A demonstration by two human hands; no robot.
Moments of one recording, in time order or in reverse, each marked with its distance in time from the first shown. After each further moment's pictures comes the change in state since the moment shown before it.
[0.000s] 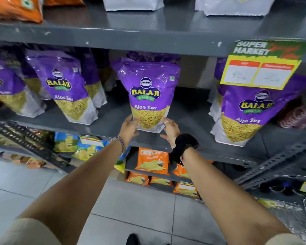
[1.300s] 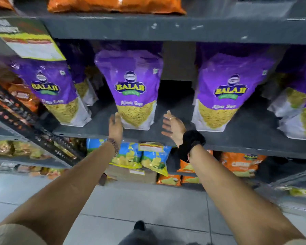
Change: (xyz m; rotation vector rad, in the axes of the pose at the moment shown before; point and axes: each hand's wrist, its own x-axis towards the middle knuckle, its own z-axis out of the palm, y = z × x) left_hand 0.093 0.011 -0.280 -0.012 0.300 0.102; right_hand 0.027 0.016 0.256 0.073 0.024 0.068
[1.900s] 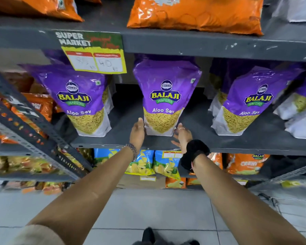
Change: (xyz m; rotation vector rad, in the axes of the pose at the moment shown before) left_hand 0.051 -0.005 -0.035 0.013 -0.424 -0.071; right_hand 0.010 0.026 0.089 0.052 0.357 -0.001
